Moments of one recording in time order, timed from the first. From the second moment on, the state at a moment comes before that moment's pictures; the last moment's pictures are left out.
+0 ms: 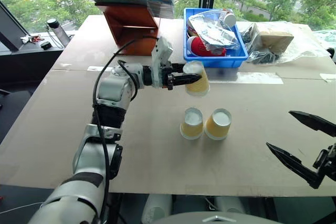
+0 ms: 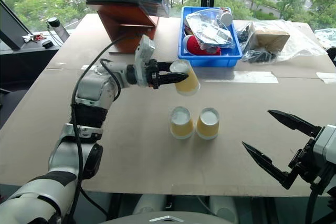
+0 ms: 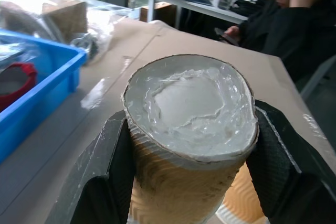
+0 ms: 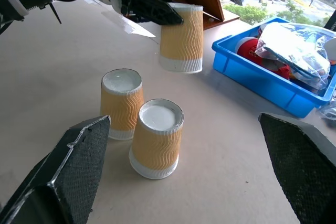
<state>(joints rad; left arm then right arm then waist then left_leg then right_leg) -0.90 0.45 -0.08 0.23 -0.48 0.61 -1.27 0.67 -0.71 -0.81 -1.00 0.94 0.38 0.74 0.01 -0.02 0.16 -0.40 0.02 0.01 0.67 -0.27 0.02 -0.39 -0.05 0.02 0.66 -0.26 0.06</state>
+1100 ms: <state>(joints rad) -0.78 0.52 -0.24 -0.04 -0.47 0.59 -1.35 0.74 -0.65 -0.77 -1.00 0.87 0.34 0.76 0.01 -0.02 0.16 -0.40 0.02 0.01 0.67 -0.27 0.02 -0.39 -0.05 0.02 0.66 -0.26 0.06</state>
